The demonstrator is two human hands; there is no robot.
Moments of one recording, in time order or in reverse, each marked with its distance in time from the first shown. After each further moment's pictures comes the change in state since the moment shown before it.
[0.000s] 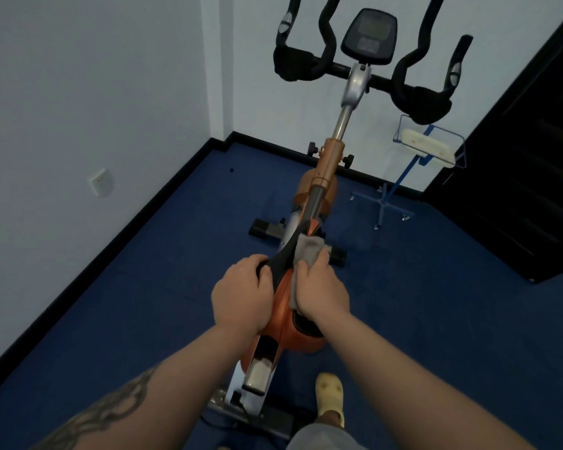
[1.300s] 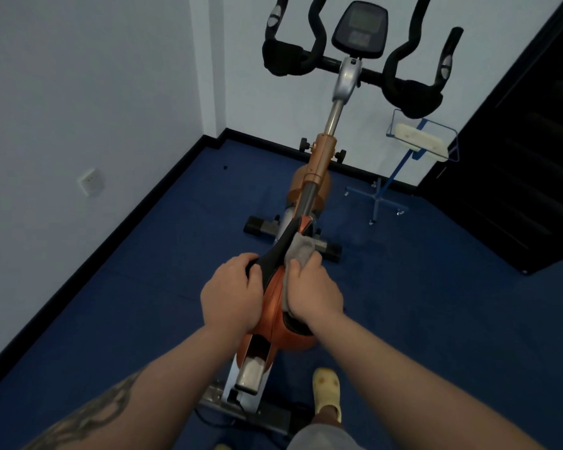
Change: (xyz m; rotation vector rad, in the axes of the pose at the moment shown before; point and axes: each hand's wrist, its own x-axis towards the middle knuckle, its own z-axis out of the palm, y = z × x) left_hand 0.001 -0.004 0.002 -0.006 0.000 0.004; right_hand -0.006 0.001 -0.002 0.009 -0.016 0.010
